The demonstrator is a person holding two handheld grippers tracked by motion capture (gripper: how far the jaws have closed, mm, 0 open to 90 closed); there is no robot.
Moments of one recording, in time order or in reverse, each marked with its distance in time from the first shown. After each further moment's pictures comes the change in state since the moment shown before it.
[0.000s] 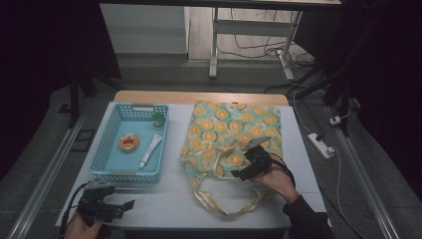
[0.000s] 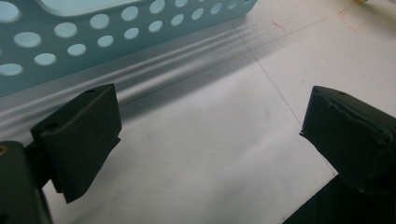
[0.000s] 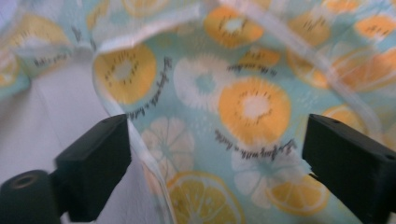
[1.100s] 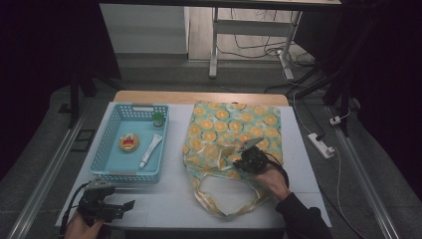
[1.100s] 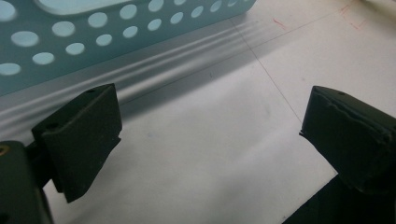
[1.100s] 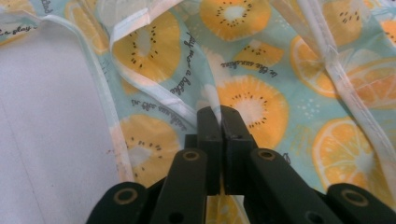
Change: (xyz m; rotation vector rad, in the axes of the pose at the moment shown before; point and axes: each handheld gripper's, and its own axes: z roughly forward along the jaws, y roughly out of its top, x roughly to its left) left arm -0.001 0.000 0.001 0.007 0.003 0.005; right arm -0.003 0.003 0.015 0.028 -0.033 -0.089
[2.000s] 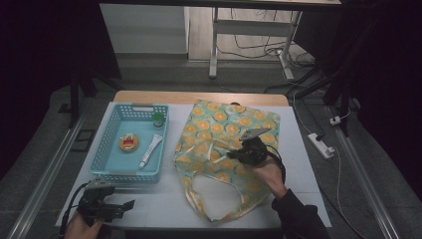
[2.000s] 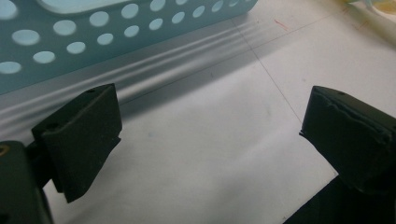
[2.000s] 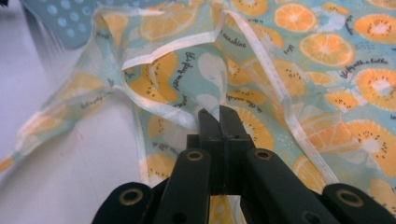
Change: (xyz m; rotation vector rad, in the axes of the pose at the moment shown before) left arm 0.001 0.000 0.000 0.002 -0.002 -0.009; right arm 0.005 0.033 -0.031 -0.191 0.083 0.079
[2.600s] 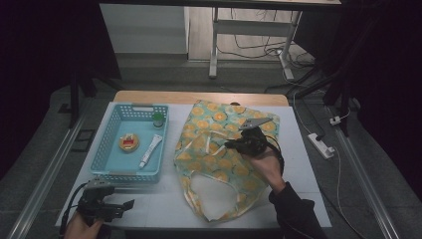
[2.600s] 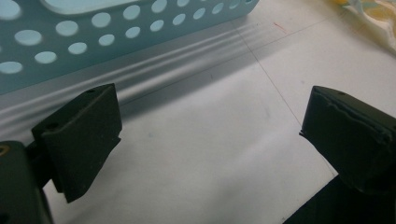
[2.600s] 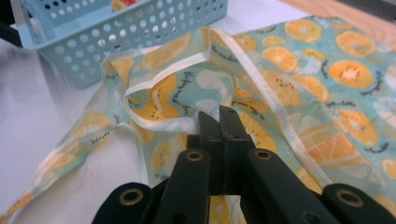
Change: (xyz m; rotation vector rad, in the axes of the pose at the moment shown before) left arm 0.001 0.000 -0.001 -0.008 -0.005 -0.006; right arm 0.002 0.032 -0.014 -0.067 -0.016 0.000
